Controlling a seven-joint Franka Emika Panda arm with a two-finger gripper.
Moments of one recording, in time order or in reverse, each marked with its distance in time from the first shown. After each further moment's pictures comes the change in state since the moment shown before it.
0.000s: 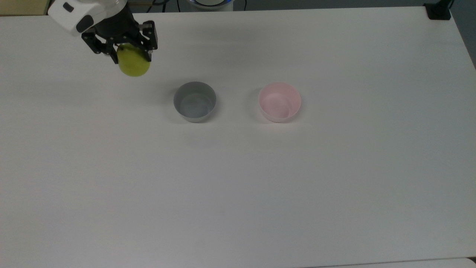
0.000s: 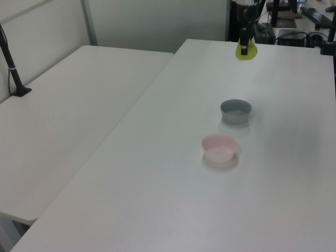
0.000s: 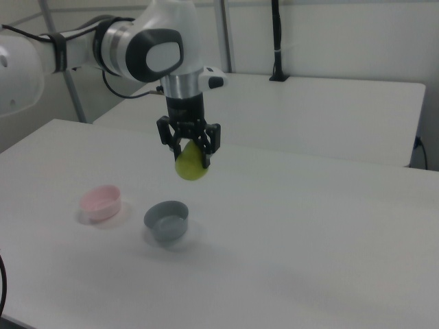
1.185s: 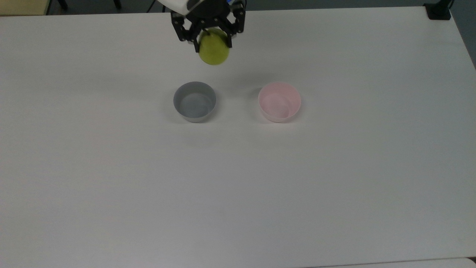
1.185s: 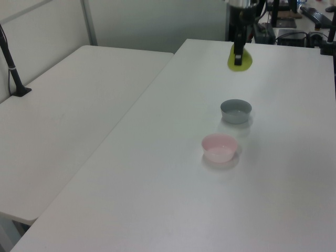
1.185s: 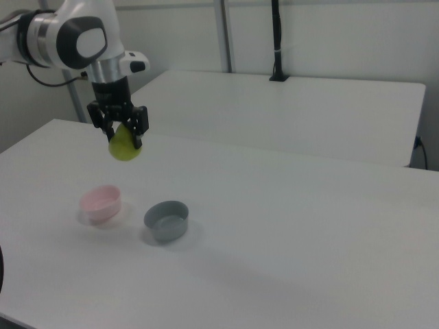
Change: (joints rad) arm 0.300 -0.122 0.002 -0.105 0.001 0.034 0.229
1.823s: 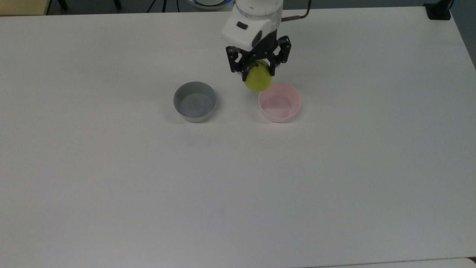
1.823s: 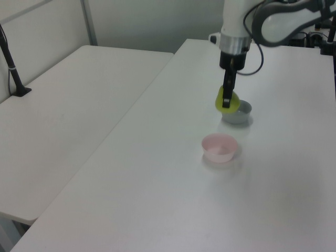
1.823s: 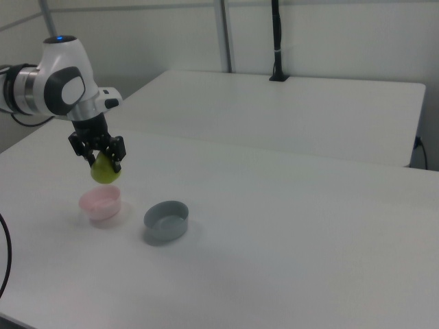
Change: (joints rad) arm 0.162 0.042 0.018 -0.214 0.000 0.329 0.115
